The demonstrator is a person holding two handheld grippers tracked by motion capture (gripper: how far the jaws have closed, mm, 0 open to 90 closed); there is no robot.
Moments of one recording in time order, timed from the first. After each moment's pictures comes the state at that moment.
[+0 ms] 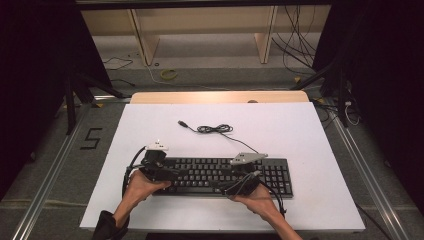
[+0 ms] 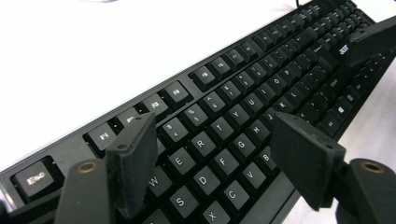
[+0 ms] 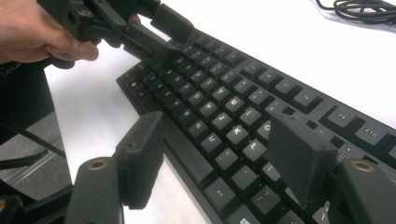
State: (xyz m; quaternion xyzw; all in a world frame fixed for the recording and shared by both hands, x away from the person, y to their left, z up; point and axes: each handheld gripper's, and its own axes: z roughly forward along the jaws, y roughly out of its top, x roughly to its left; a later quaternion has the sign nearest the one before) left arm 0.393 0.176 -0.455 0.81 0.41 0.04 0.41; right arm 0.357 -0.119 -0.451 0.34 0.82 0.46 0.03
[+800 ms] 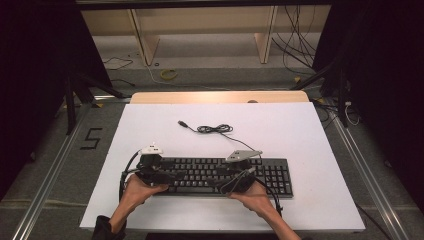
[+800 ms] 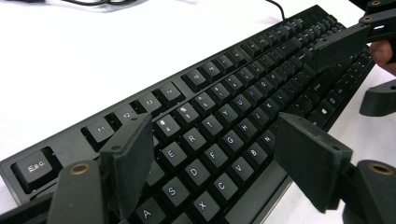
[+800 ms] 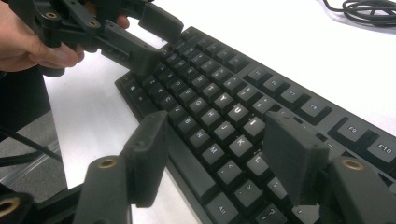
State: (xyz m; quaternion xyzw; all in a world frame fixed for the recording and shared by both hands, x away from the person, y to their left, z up) left arm 0.381 0.184 -0.455 0.80 0.41 0.04 0.44; right arm 0.365 -0.108 -0.451 0.33 0.82 0.46 0.03
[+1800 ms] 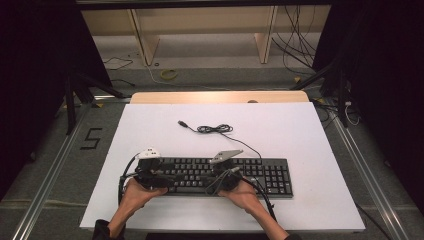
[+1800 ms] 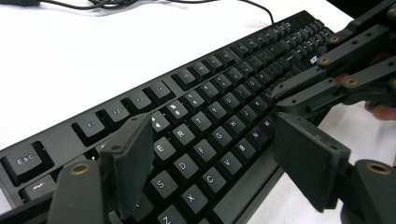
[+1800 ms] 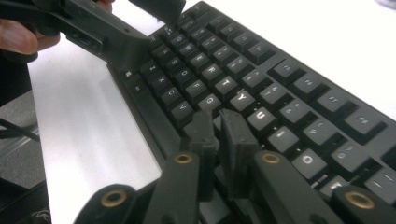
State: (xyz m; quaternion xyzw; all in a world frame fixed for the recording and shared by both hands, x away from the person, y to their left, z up) left arm 0.370 0.186 -0.457 0.79 0.40 0.05 0.46; right arm 0.374 -0.073 -0.464 0.31 0.86 0.41 0.02
